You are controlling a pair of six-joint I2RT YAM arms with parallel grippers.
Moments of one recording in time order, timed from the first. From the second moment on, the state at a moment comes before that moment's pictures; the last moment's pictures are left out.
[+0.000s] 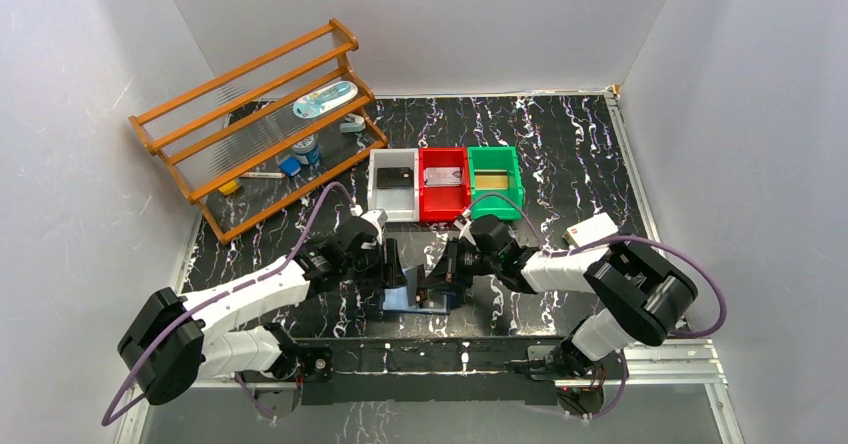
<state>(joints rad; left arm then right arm) -0.81 1.14 0.58 -0.34 0.08 -0.73 0.80 1.47 0.46 0.36 -0.50 1.07</state>
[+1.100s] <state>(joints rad) -0.81 1.34 0.56 -0.20 0.27 -0.69 0.82 1.57 0.41 0.53 -0.49 1.21</state>
